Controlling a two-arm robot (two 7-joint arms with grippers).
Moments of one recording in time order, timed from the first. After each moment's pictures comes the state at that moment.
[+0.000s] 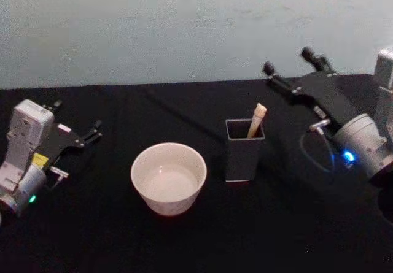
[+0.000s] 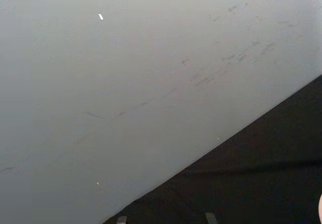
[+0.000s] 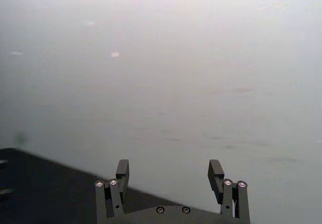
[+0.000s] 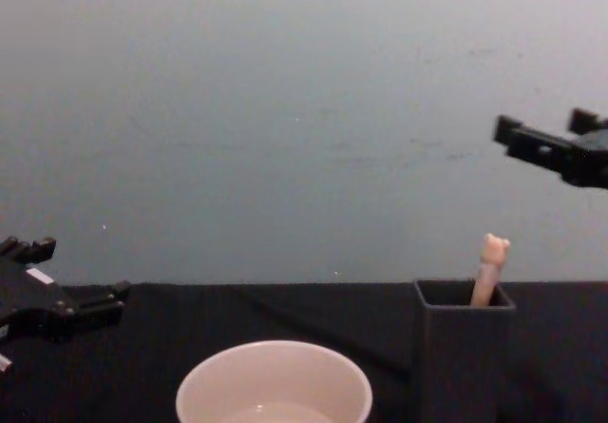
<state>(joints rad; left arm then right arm) -0.20 0.60 0.45 -1.41 -0.25 -0.12 0.03 0.17 0.33 -0.21 -1.56 0.39 -0.12 0.30</state>
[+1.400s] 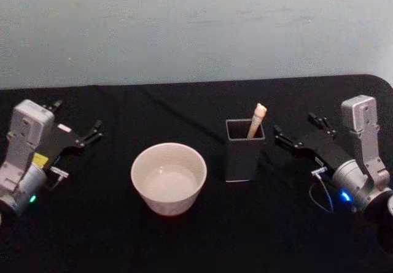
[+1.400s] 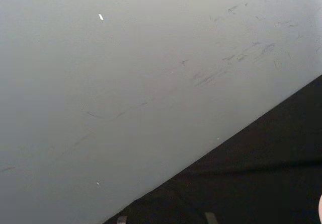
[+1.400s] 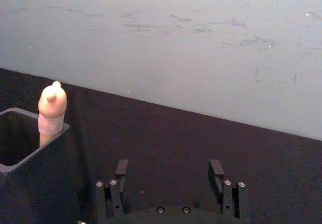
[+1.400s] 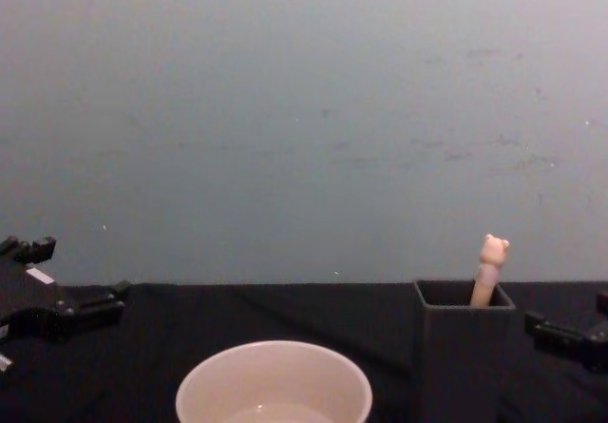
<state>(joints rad) -0.20 0.60 0.45 -1.41 -0.25 -0.12 0.03 0.17 0.31 -0.20 -1.31 0.22 -0.05 0.24</state>
